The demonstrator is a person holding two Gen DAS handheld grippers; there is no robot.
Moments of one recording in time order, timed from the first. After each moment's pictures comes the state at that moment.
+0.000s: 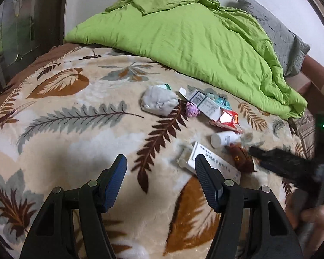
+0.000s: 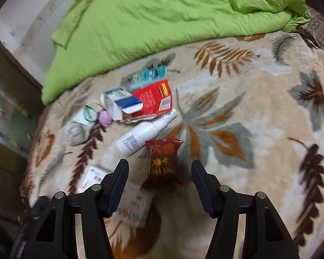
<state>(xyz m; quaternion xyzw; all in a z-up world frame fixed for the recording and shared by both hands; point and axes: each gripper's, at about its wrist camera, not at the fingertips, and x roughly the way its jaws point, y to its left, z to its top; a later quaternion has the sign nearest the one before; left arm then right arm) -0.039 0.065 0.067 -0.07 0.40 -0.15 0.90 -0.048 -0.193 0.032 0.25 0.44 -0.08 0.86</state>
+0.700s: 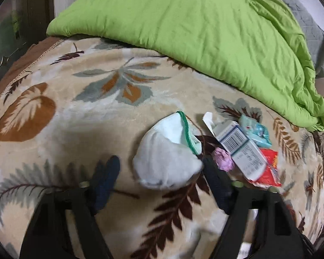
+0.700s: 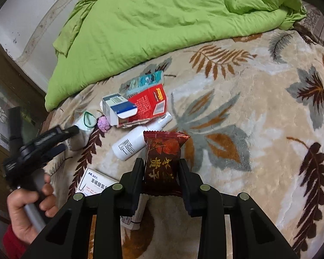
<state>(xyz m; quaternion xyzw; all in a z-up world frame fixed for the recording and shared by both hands) 0.119 0.018 0.035 -0.05 0.47 -0.12 0.87 -0.061 -0.208 0.033 0.27 0.41 -0.07 0.87</state>
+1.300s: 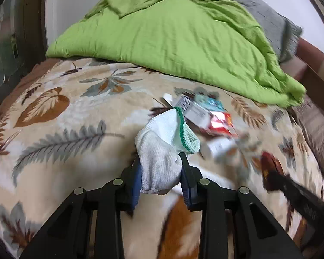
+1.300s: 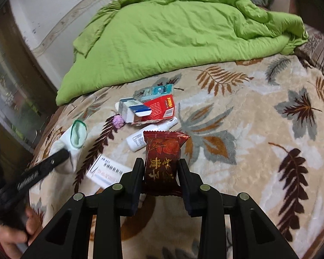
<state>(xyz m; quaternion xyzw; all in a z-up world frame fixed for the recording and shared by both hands) -0.029 0.026 0.084 -0.01 0.40 -0.18 0.90 -0.111 -0.186 0.060 0.21 0.37 -0.05 0.91</state>
